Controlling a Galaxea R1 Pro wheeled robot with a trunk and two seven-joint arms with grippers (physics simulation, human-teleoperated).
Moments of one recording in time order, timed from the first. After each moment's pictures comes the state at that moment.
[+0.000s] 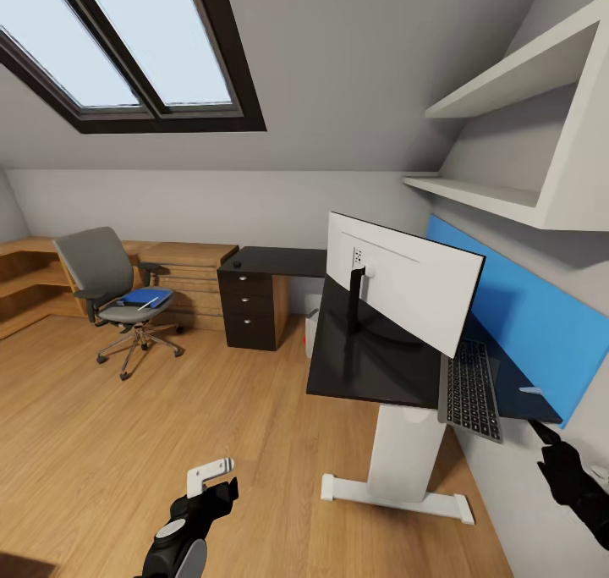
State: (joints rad) left arm -0.12 -0.02 -0.23 -1.28 0.44 0.39 0.47; right arm -0.21 -0.13 -0.71 -1.25 -1.12 0.53 0.05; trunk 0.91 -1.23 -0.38
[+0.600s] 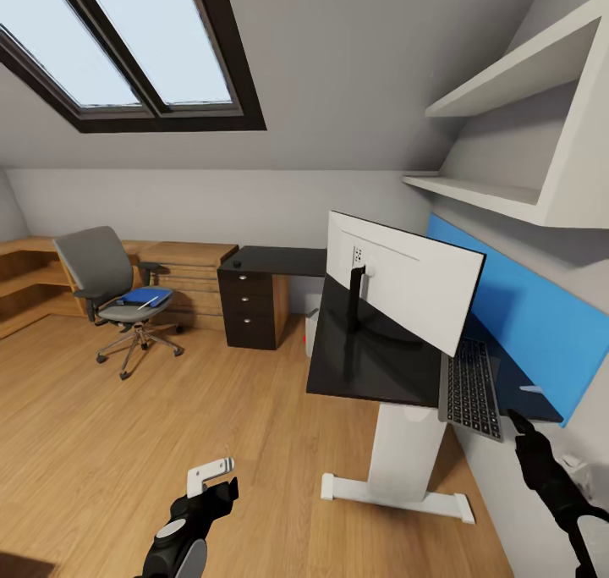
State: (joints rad) left arm -0.12 -0.02 -0.23 -1.28 0.44 0.39 0.47; right arm -0.21 -0.09 -0.58 -1.24 -1.15 0.34 0.05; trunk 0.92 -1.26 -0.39
